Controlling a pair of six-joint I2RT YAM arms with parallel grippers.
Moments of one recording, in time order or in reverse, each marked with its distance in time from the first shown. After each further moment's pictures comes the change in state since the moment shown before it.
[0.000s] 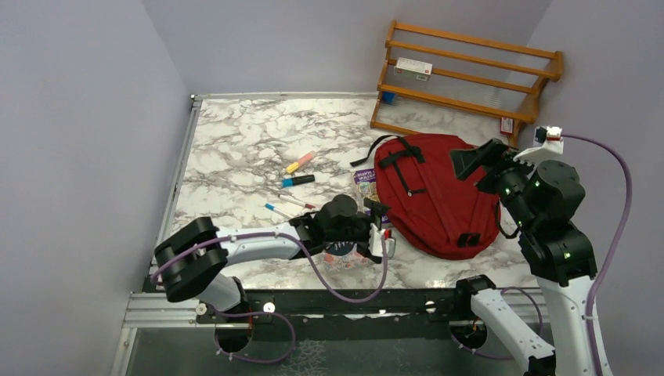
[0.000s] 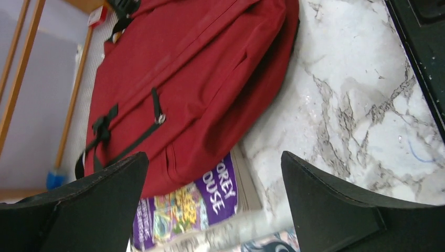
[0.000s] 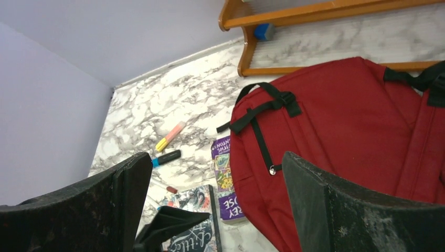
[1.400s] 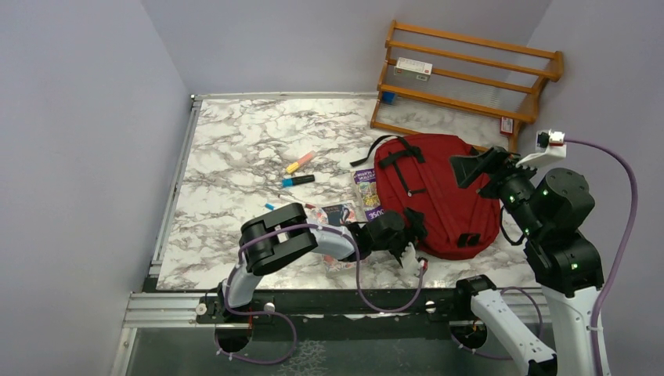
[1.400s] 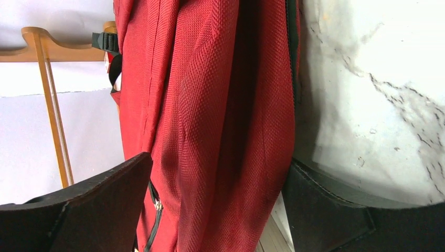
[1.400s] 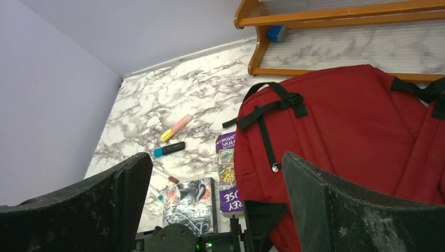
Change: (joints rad) left arm -0.108 0.587 0.317 0.156 -0.185 0.525; right arm 0.000 -0.050 0.019 -0.024 -0.065 -0.060
